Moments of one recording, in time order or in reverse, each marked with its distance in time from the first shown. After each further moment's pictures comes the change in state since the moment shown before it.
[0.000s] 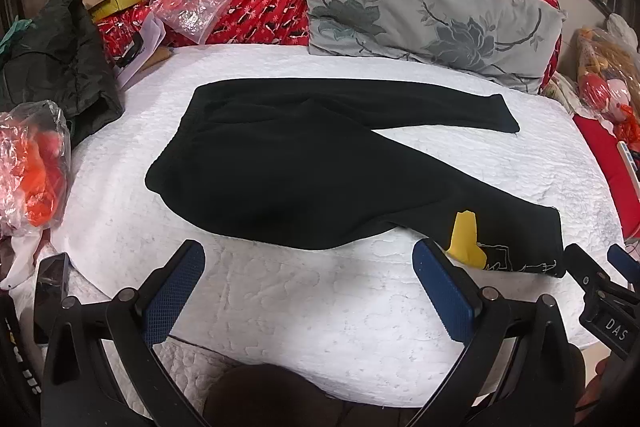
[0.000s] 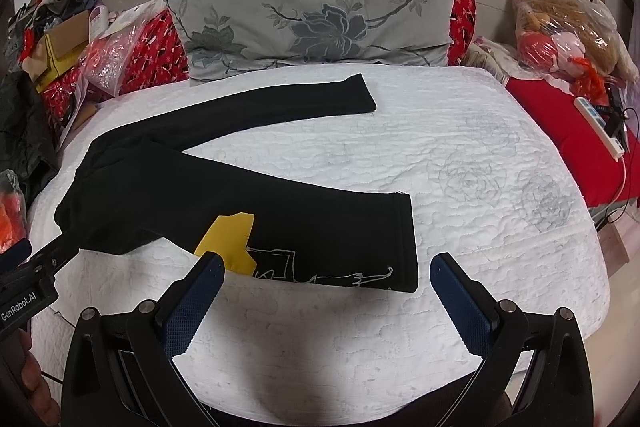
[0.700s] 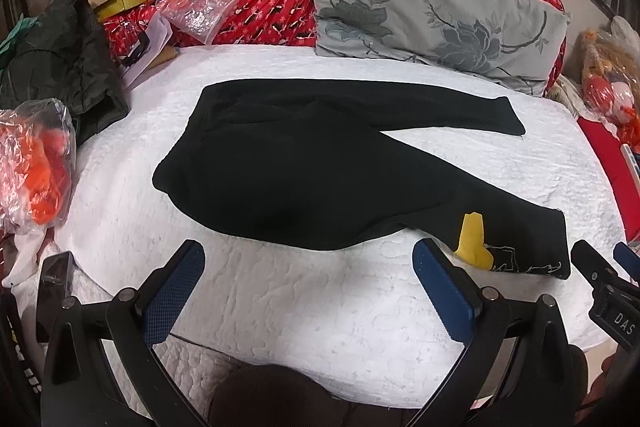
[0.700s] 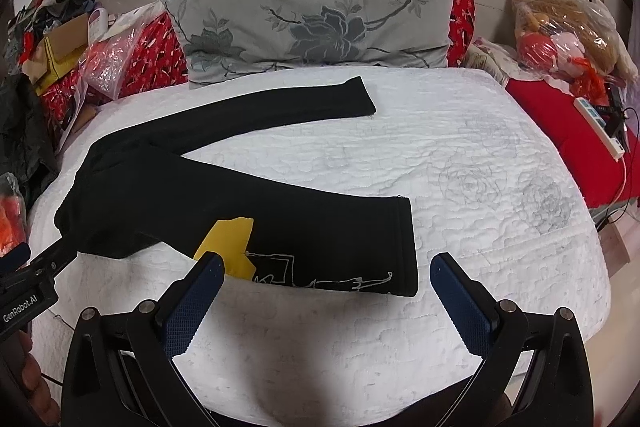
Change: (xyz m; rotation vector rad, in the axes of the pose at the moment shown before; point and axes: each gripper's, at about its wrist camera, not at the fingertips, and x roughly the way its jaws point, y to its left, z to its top) left arm -0.002 0.008 -0.001 -0.008 -0.008 0.012; right arm -0.001 0.001 0.001 -0.001 -0.017 -0.001
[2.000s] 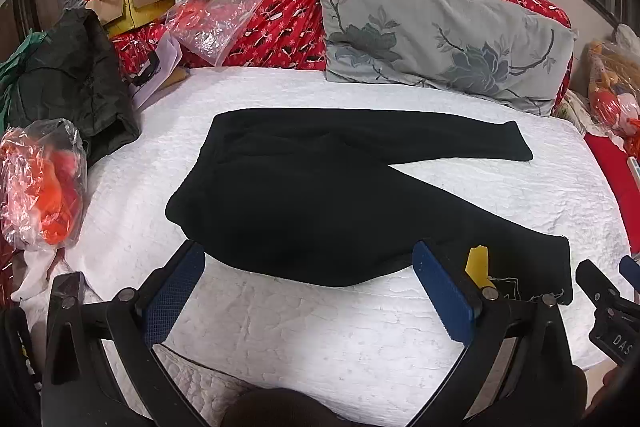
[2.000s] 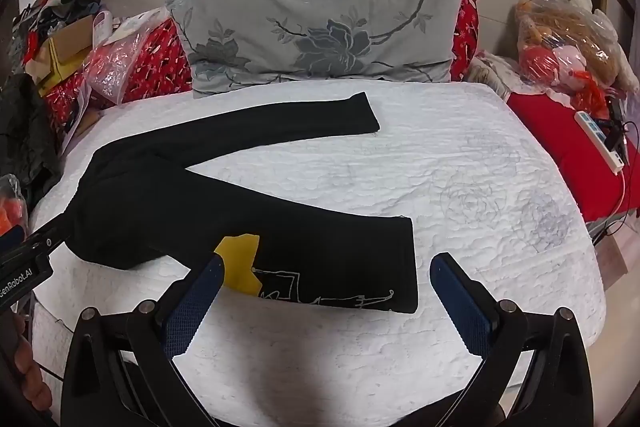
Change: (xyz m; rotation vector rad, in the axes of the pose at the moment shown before) left arm -0.003 0.003 0.021 -0.003 -0.062 0.037; right arm -0.004 0.004 0.014 -0.011 -0.020 0.002
